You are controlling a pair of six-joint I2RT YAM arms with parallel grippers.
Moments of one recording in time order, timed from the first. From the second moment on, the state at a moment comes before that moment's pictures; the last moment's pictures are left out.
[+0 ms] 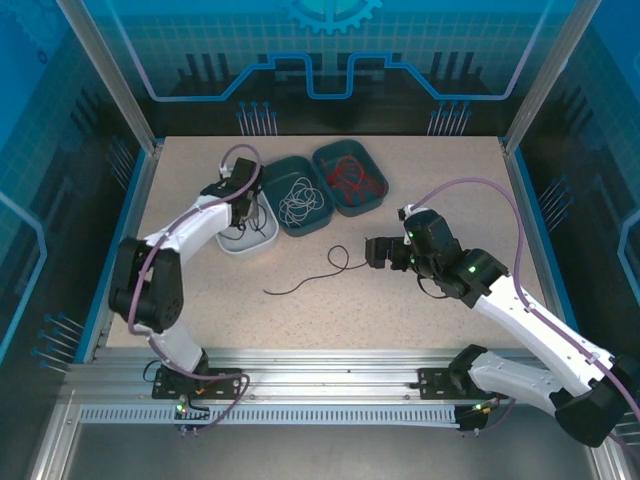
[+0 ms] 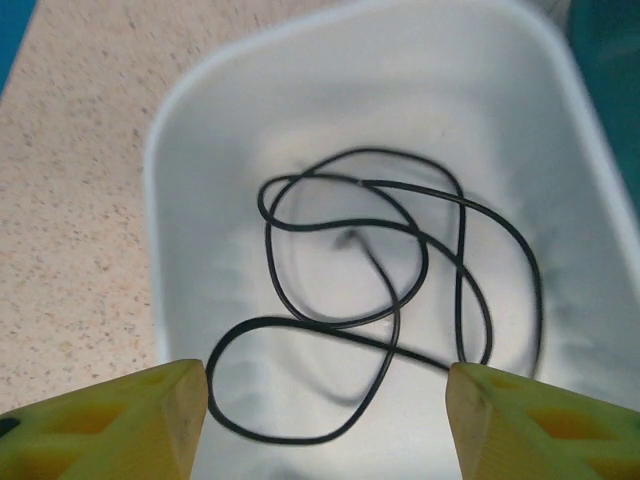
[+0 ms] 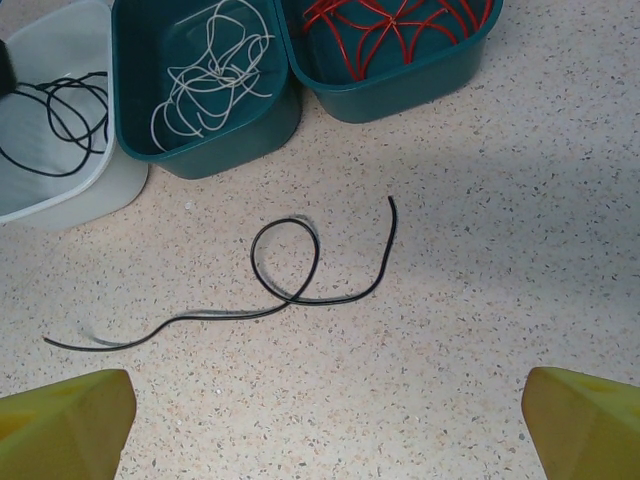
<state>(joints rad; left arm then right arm) -0.25 1.64 1.25 -0.59 -0.48 -0.40 0.65 0.99 0.95 -0.71 0.16 0.51</state>
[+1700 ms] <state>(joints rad) -0.73 1.90 1.24 -0.34 -0.10 -0.52 0.49 0.84 0.78 -0.84 0.31 0.70</state>
